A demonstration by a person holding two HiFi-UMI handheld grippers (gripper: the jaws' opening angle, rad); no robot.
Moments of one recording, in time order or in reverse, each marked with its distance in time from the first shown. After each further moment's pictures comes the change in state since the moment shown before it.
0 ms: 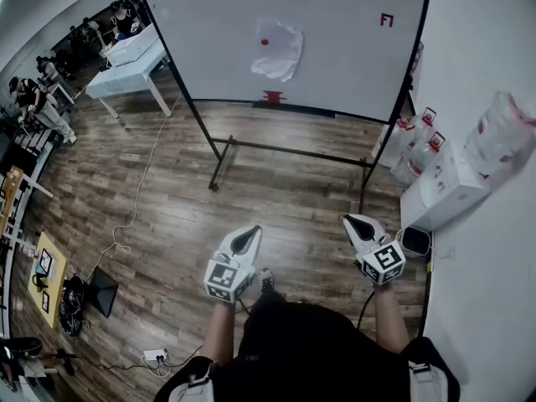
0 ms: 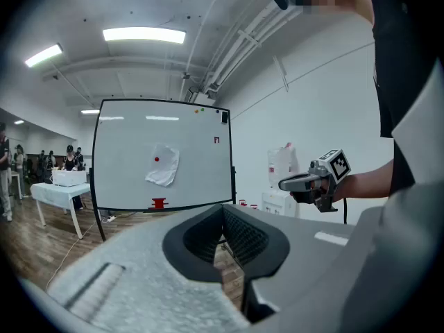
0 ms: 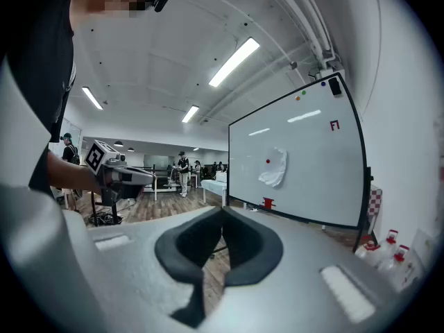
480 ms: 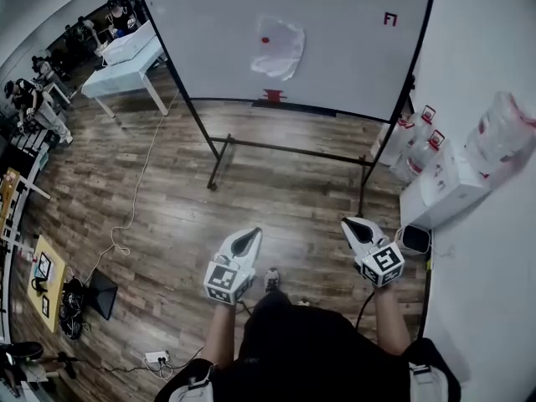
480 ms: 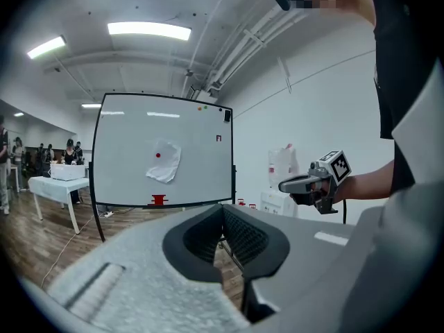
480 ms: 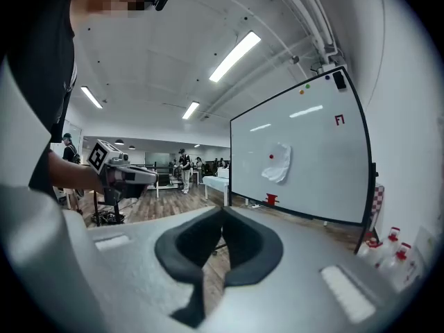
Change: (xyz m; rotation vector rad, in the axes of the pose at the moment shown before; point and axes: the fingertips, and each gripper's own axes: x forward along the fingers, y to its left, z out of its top) left arm 0.008 0.022 -0.005 -0.029 0.002 -0.017; right arm 0.023 0.005 -0.001 0.001 0.030 0.012
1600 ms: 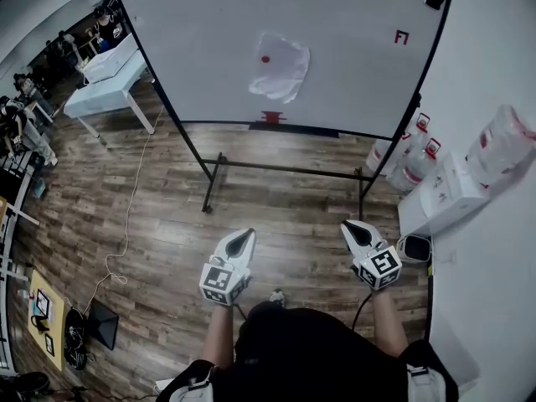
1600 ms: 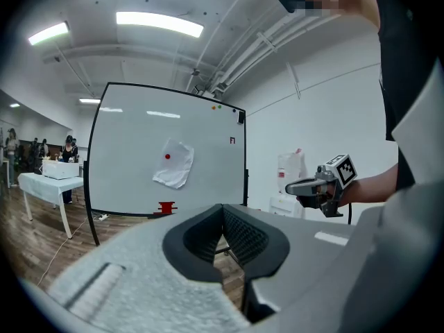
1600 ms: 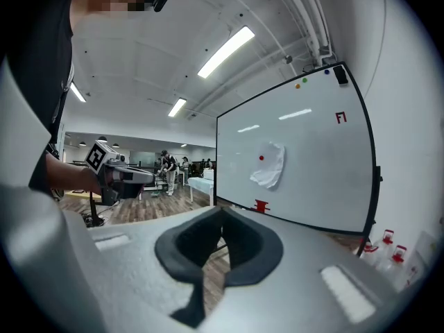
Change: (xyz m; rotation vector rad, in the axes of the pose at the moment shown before) left arm 0.072 0.149 0.015 -0.023 -0.026 -0.044; right arm 0.125 -0.045 0.030 0.014 -0.005 -0.118
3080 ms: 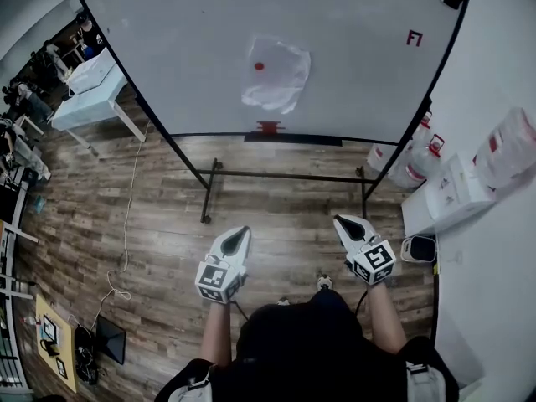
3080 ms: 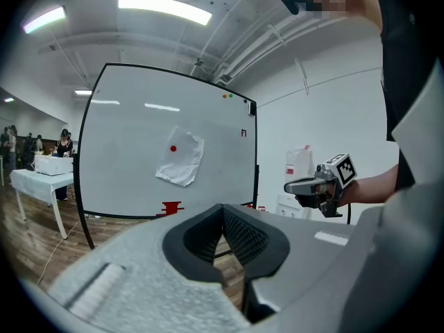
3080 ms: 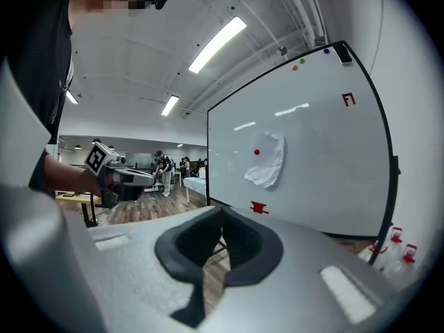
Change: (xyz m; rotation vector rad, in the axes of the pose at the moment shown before) left arm 0.092 0.098 -0.006 -0.010 0.037 -0.029; right arm 0.118 -0.054 0.003 0.026 0.008 -0.015
